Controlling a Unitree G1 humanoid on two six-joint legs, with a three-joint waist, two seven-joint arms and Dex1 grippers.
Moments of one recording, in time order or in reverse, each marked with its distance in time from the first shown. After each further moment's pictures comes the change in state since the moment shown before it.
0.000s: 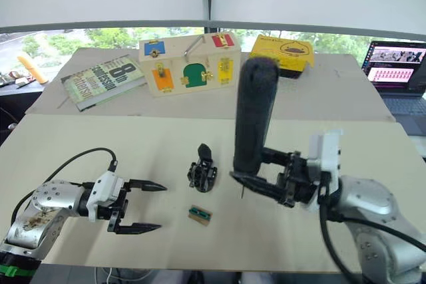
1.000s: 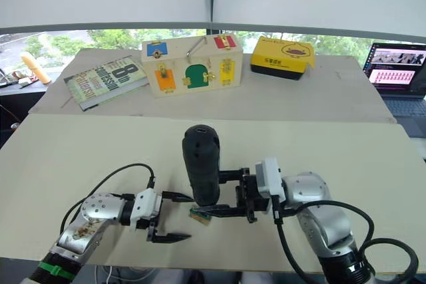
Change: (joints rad) left arm -0.055 -0.206 -0.226 0.120 0.192 -0.161 0.120; right arm -0.125 0.056 0.438 0.331 -0.161 -0.389 0.238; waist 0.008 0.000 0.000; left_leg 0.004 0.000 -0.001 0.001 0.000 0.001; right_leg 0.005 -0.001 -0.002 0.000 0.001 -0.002
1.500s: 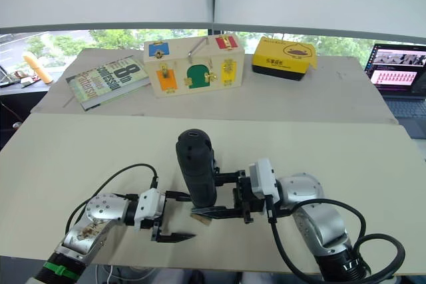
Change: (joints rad) left arm -0.006 -0.016 -0.027 0.011 0.010 -0.019 0.016; right arm -0.003 0.003 0.012 0.019 -0.017 -0.006 -0.005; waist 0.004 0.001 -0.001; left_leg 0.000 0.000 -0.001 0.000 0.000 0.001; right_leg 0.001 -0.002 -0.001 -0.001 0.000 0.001
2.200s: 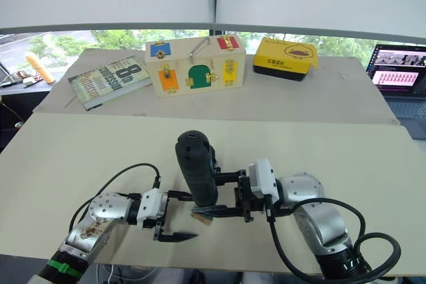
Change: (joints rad) left arm -0.016 -0.010 -0.017 0.020 0.001 -0.017 0.002; right arm -0.002 -0.008 0.000 0.015 -0.020 -0.009 -0.002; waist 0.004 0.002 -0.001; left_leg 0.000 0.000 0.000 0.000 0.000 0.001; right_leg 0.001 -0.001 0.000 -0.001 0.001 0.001
